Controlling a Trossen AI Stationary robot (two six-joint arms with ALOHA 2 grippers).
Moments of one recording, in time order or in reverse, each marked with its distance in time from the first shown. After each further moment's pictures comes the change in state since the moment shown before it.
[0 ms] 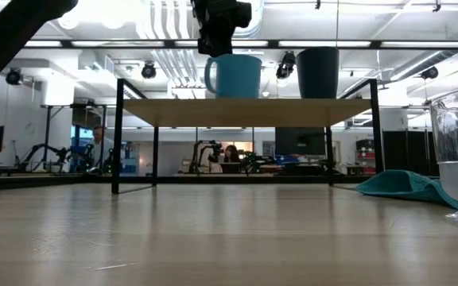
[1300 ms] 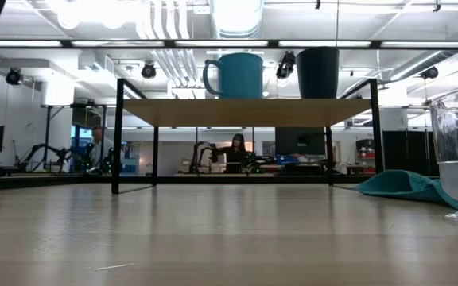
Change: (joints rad) left arm -0.213 -0.259 0.006 0.214 0.211 0.041; right arm 0.000 0.000 0.000 -0.001 0.000 -0.023
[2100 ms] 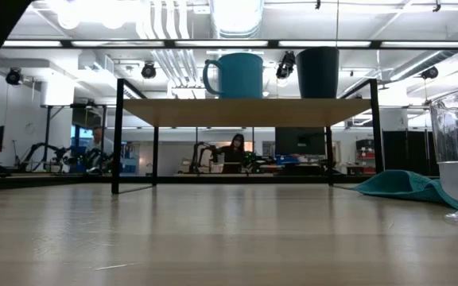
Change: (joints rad) left arm -0.221 0.309 0.000 0.145 0.000 -0.001; right arm 0.000 -0.069 0.000 0.002 0.003 -0.014
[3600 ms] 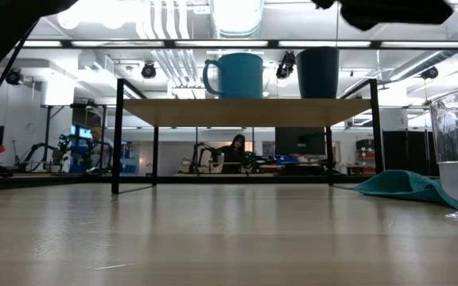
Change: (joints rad) left arm -0.133 0.294 0.002 0.218 0.115 0.341; right arm 0.000 -0.048 0.000 0.002 0.061 0.075
